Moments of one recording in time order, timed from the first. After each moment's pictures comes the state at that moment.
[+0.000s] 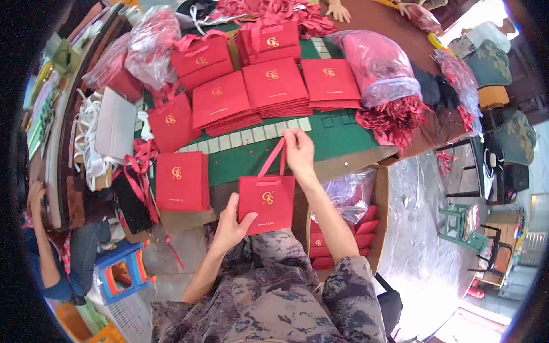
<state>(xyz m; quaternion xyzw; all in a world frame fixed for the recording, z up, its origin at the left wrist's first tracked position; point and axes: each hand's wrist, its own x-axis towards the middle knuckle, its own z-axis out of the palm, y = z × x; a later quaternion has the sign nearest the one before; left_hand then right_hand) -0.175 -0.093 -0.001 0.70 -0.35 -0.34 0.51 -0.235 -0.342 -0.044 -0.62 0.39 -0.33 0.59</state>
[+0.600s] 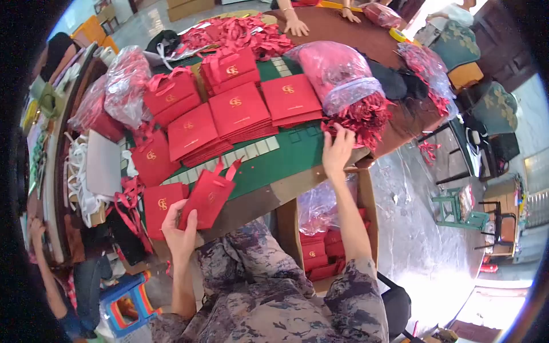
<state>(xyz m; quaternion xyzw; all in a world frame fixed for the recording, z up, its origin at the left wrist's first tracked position) -0.119 -0.098 0.045 0.73 -0.29 -0.17 0.59 -0.350 -0.462 -0.031 -0.76 0.48 -0.45 0.00</state>
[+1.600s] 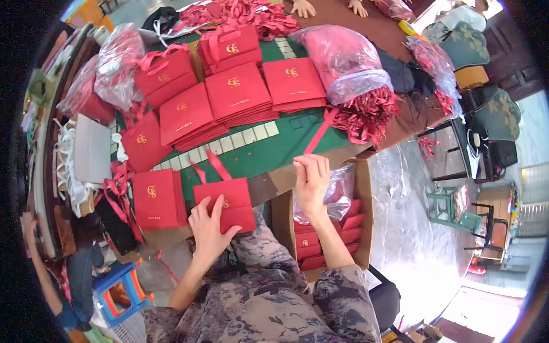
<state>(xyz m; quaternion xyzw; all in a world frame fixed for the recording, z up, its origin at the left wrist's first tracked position) -0.174 -0.100 -0.001 0.82 -0.53 -0.10 0.21 -0.333 -0.328 0.017 -0.82 0.34 -0.44 0.13</state>
